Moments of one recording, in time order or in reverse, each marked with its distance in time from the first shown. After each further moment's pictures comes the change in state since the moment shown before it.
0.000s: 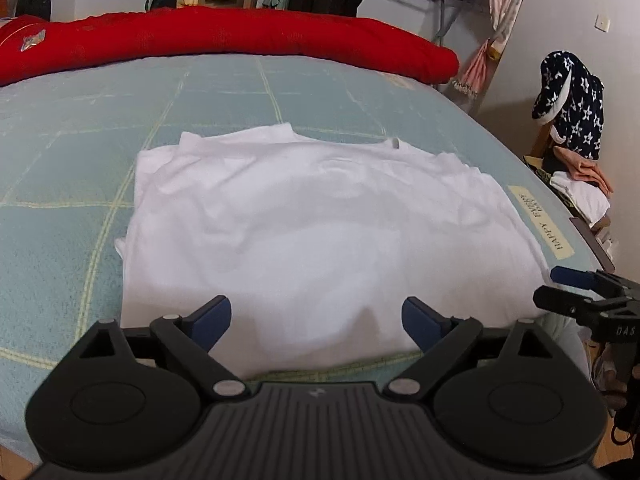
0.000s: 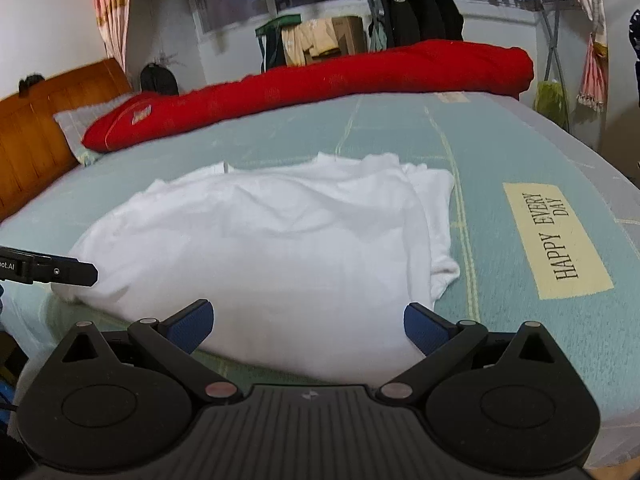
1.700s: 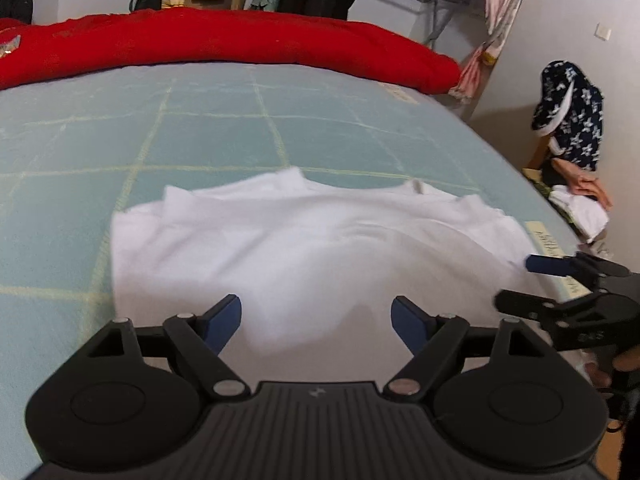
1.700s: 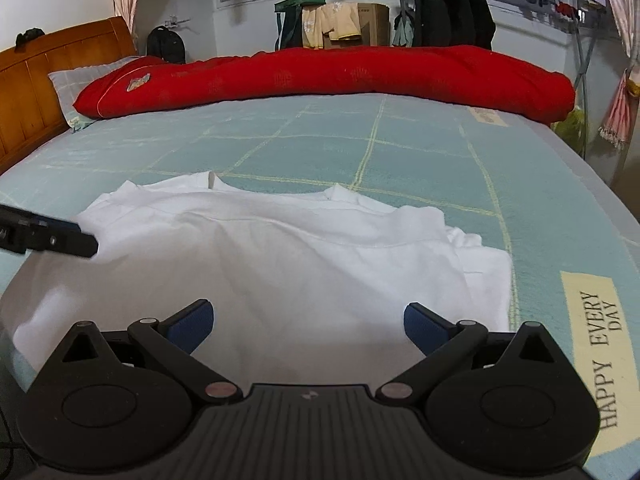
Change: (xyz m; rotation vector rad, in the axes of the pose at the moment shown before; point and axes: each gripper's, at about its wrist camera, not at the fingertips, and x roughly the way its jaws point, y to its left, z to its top) left arm 0.050 0.028 0.063 0.011 0.004 -0.064; right arm 0.087 0.021 0.068 -0.140 0.074 -0.039
